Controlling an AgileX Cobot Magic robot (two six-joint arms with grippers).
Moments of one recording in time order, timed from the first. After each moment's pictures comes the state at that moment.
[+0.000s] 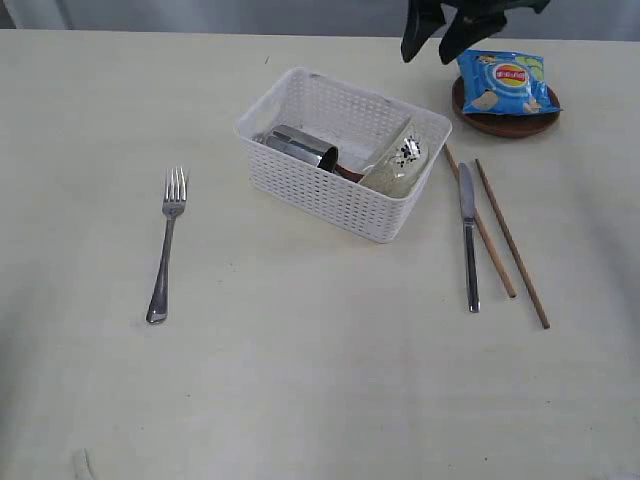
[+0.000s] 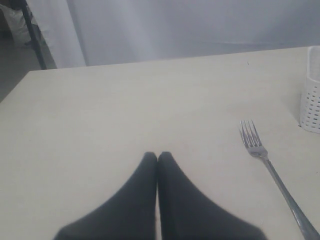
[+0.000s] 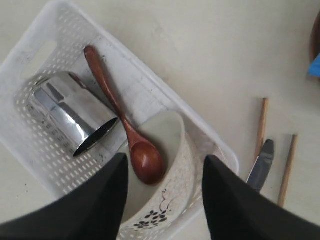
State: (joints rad) left arm -0.09 0.00 0.00 0.15 0.35 -0.08; right arm 0.30 2.02 -1.84 0.22 1.22 0.01
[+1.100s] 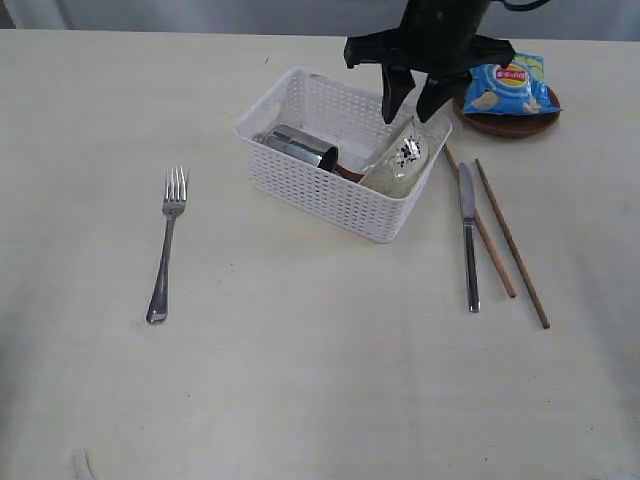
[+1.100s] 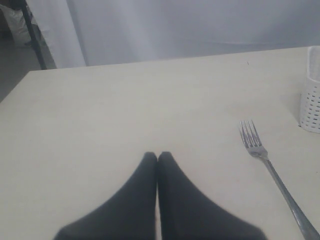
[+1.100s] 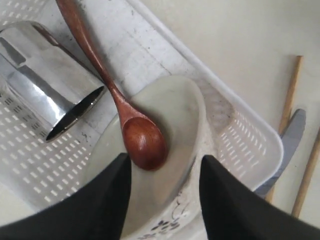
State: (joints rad) left arm -0.09 0.00 0.00 0.15 0.35 -0.08; right arm 0.38 2.09 -1.78 0.13 1.22 0.10
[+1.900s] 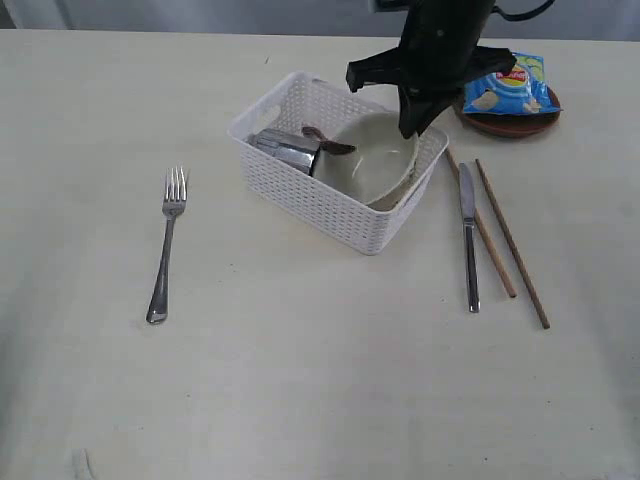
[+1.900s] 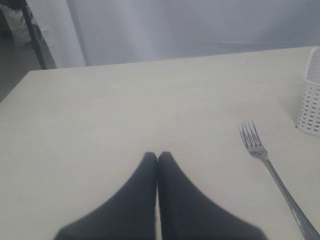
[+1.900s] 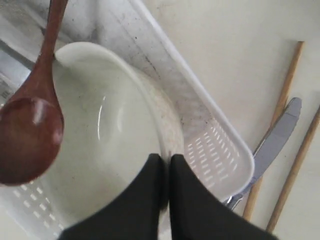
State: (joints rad) left arm -0.09 0.00 0.00 0.15 0.35 -0.08; right arm 0.40 2.06 -1.73 0.09 1.22 0.05
